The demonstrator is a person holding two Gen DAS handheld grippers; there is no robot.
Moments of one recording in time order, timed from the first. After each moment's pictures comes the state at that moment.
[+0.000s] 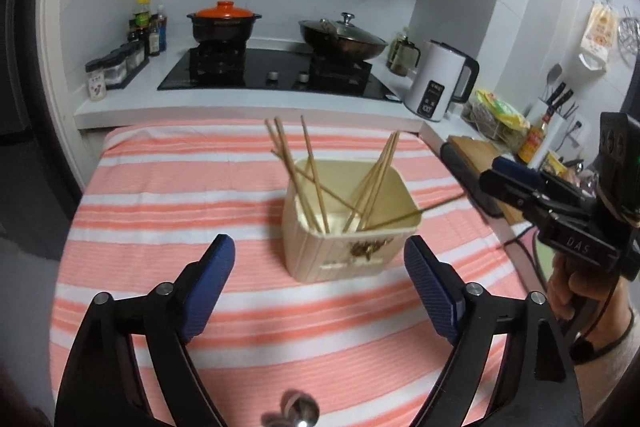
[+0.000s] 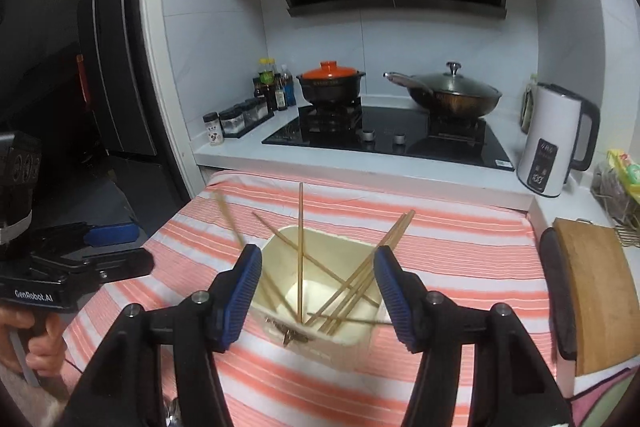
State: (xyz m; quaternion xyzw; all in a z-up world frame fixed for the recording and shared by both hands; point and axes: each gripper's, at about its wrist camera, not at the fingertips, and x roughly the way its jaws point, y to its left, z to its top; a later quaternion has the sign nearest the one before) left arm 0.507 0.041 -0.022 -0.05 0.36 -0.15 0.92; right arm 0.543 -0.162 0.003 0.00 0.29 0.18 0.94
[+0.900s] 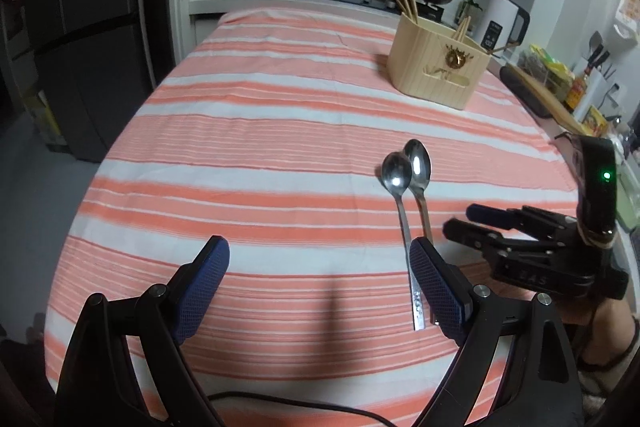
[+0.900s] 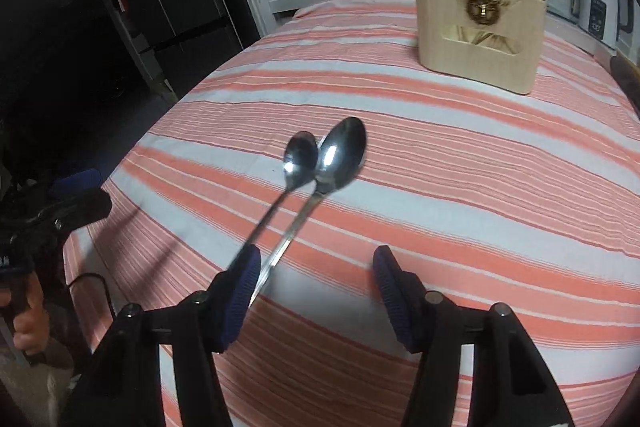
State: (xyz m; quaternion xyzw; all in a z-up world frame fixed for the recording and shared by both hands) left arm 0.289 0.139 -0.159 -0.07 0.41 -0.03 0.91; right arm 0.356 -0.019 -0.182 0.00 0.46 0.24 0.85
